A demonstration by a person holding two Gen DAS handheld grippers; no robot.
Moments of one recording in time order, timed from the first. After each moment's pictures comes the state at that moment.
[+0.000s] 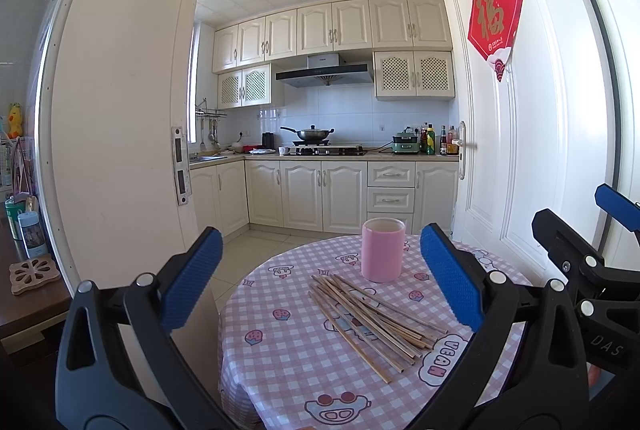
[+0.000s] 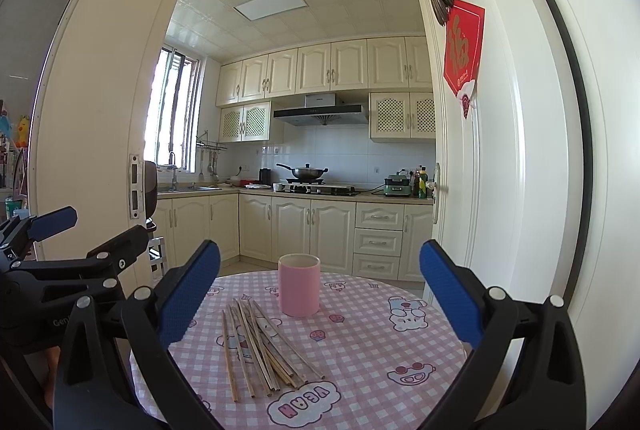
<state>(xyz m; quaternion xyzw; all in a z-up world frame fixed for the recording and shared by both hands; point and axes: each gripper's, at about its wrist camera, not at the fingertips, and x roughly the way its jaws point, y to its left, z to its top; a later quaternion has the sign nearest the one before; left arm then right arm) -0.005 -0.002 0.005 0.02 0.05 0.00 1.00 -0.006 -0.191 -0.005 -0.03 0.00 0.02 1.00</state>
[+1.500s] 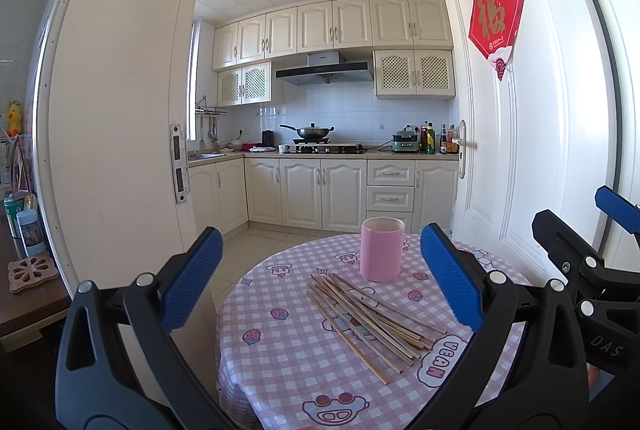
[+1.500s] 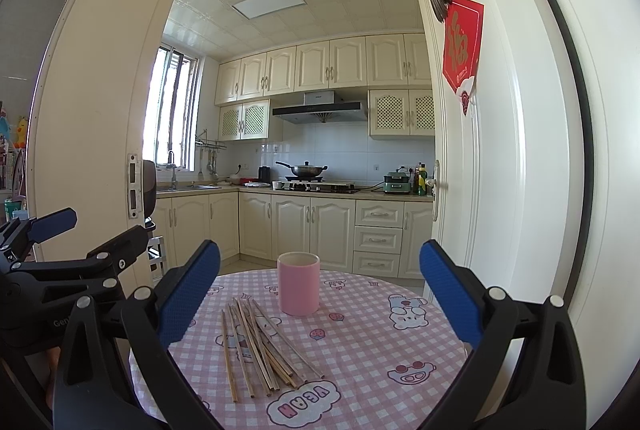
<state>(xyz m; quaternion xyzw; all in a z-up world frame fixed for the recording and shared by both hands) -0.003 -0.002 0.000 0.02 0.05 0.00 1.00 -0.004 -0.192 -0.009 -0.02 0.00 0.02 1.00</state>
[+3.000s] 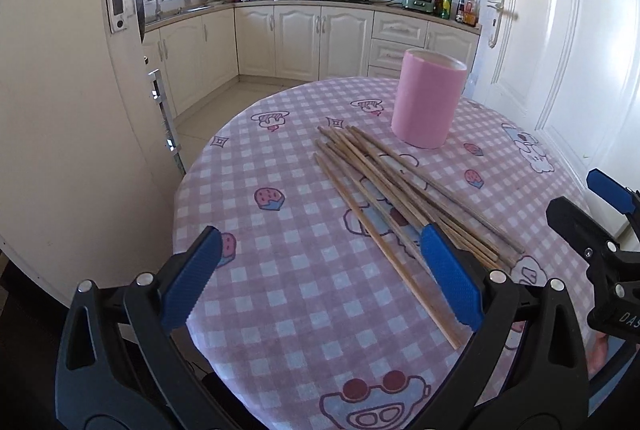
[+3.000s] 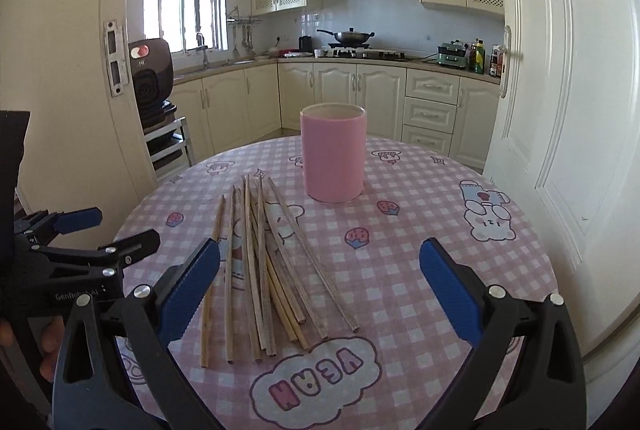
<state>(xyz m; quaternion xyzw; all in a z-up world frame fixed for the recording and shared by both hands) 0.158 0.030 -0.108 -0.01 0.34 -0.01 0.94 0.152 -0.193 -0.086 -0.03 0.25 0.11 0.96</state>
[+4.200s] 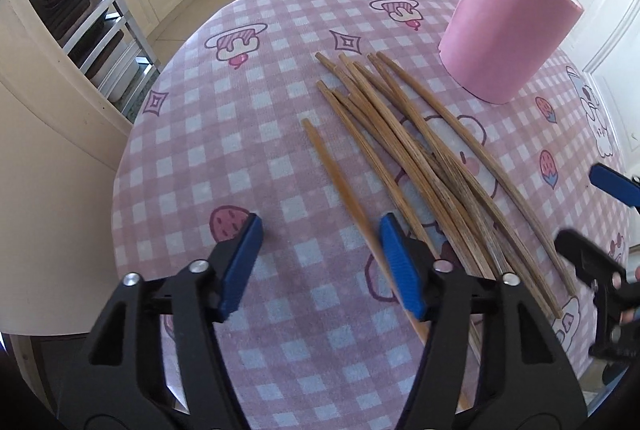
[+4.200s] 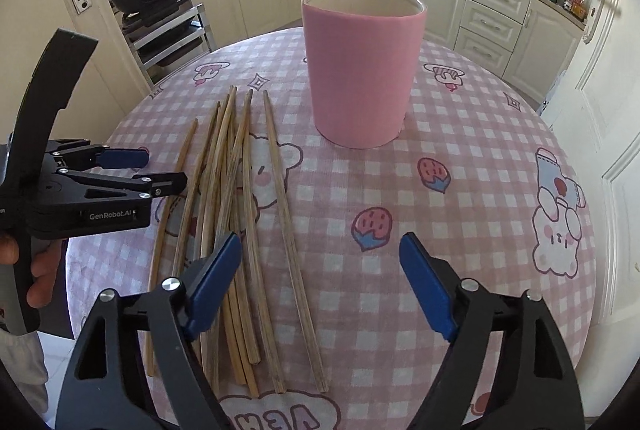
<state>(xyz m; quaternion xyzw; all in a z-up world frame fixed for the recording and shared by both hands) 0.295 0.031 -0.147 0.01 0.55 -0.02 0.83 0.279 -0.188 -0.114 -0.08 0.47 0.18 0.86</state>
